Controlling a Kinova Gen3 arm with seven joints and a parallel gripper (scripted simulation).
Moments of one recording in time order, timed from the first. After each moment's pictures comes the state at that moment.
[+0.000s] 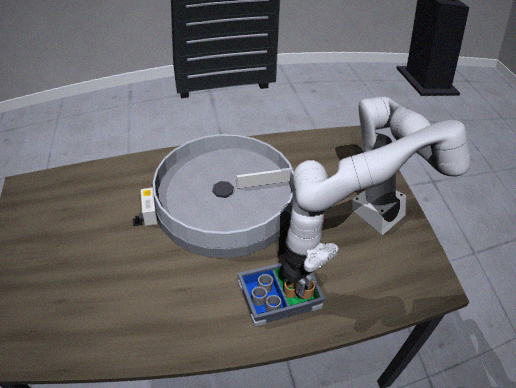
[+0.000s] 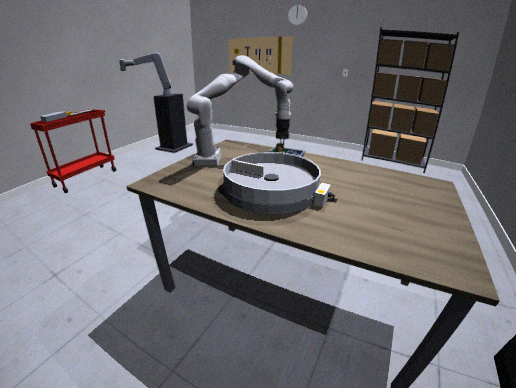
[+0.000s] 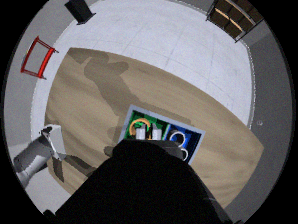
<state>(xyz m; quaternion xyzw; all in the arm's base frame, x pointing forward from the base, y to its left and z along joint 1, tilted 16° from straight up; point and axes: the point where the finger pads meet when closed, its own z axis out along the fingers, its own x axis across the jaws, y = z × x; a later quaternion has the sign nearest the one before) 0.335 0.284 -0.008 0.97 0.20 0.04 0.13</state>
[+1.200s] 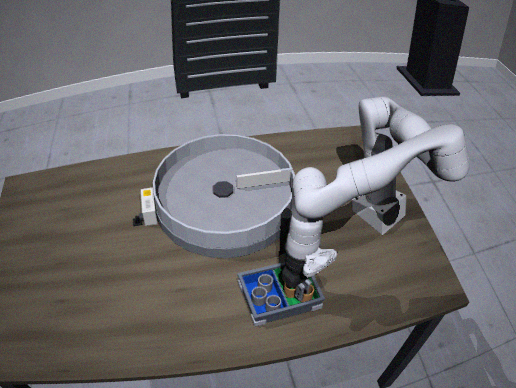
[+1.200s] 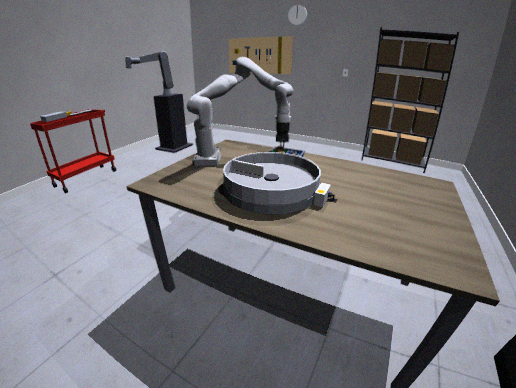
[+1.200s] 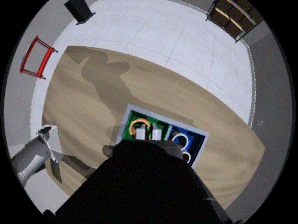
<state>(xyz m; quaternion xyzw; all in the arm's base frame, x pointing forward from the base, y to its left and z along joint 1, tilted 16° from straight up) 0.337 0.280 -0.026 0.97 0.20 0.04 0.13</state>
